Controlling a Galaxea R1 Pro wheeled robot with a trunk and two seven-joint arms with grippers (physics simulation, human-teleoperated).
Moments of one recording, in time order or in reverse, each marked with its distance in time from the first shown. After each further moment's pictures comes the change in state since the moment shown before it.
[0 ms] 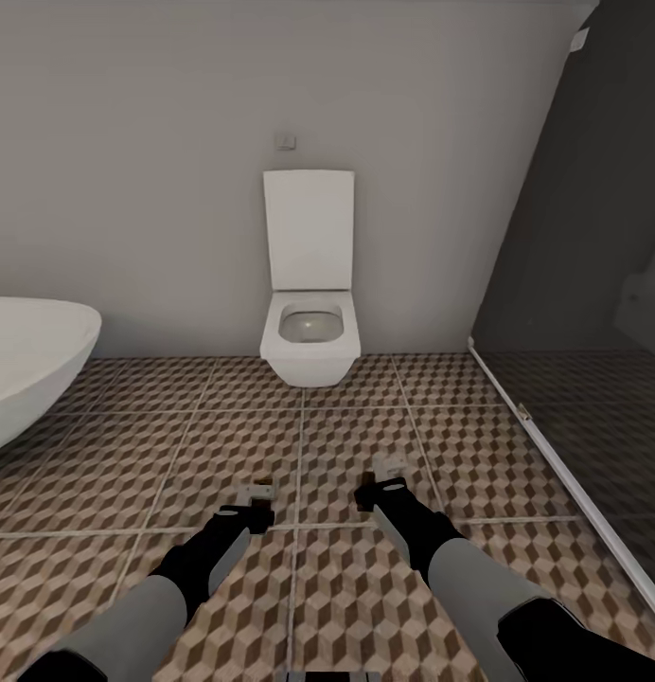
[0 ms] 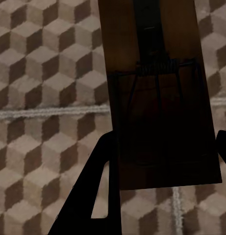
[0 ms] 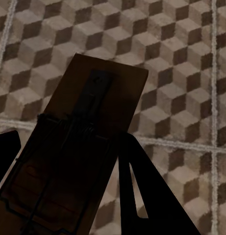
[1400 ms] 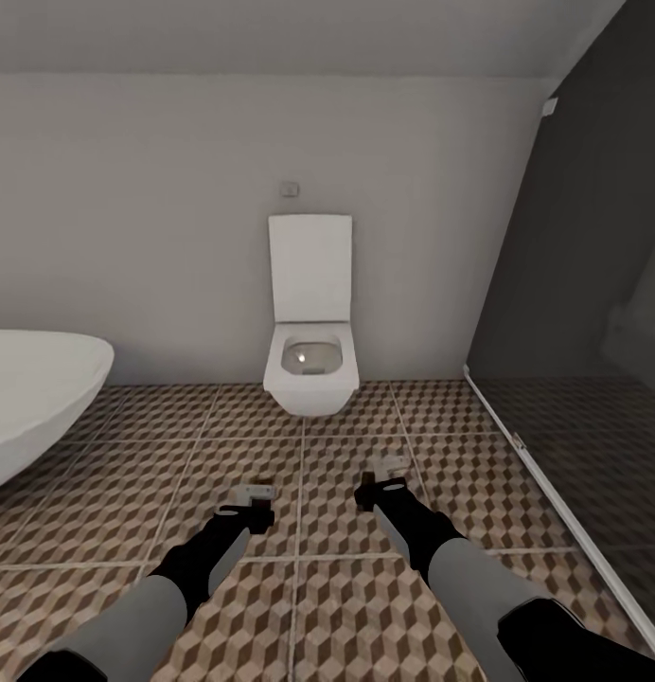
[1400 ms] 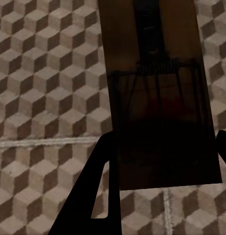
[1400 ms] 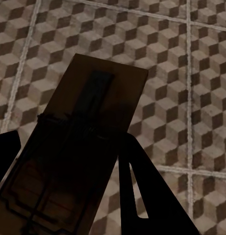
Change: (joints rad) left arm 0.000 0.000 0.000 0.000 0.000 0.000 0.000; right arm 0.000 0.000 0.000 -0.001 0.000 0.000 0.000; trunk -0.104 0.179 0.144
